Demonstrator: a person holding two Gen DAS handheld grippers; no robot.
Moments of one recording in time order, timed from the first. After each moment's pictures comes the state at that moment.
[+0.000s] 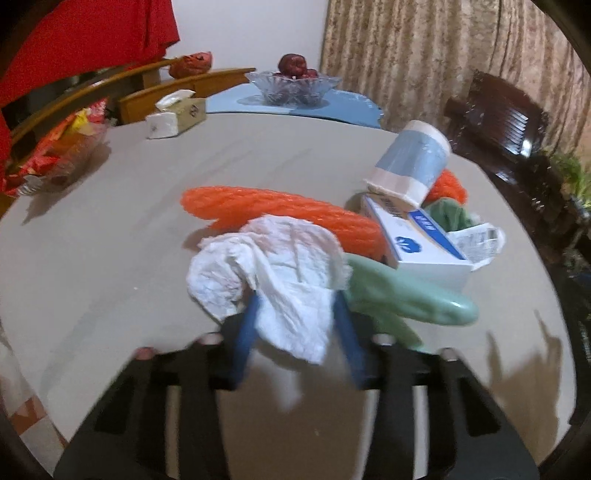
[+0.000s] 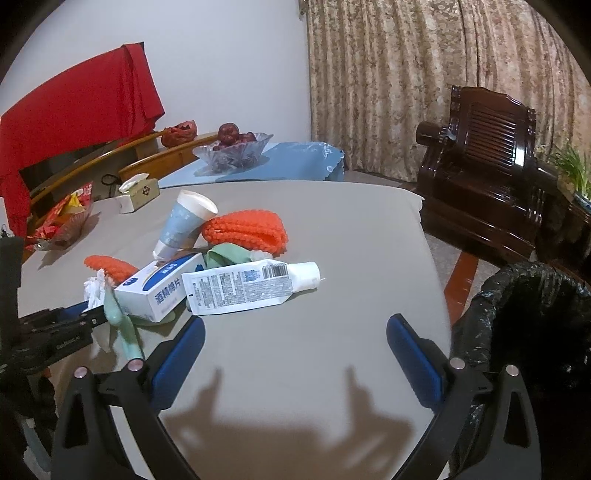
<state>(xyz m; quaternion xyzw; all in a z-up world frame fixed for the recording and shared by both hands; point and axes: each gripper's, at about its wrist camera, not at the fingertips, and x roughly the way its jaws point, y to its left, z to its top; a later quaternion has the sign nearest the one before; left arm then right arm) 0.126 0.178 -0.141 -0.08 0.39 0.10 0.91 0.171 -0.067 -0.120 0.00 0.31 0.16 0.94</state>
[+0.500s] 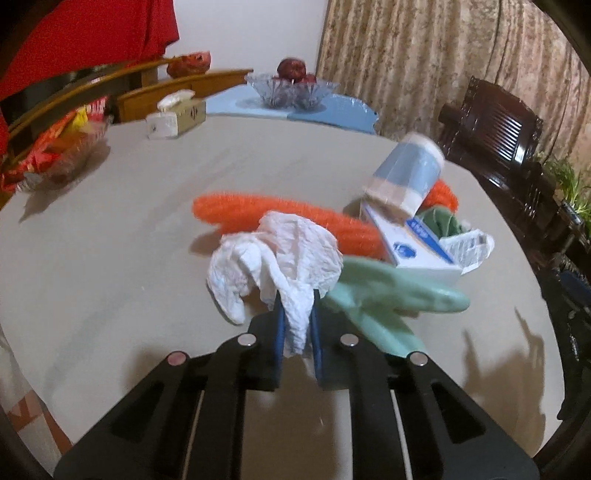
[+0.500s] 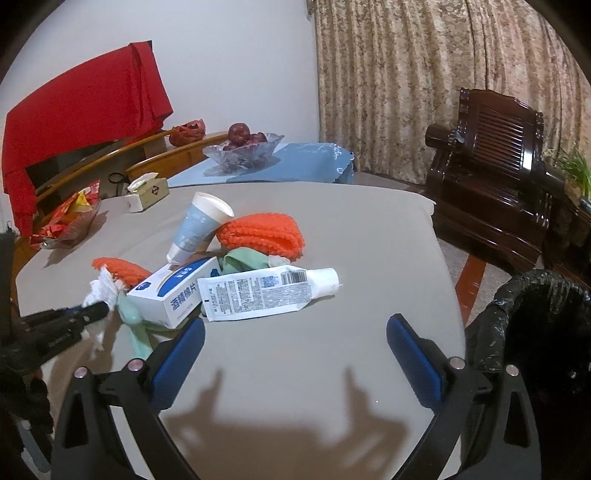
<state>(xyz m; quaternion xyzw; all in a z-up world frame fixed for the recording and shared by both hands) 0.119 0.183 -0.138 -0.09 0.39 0.09 0.91 0.173 -0.053 -0.116 -0.01 0.31 0.17 0.94</state>
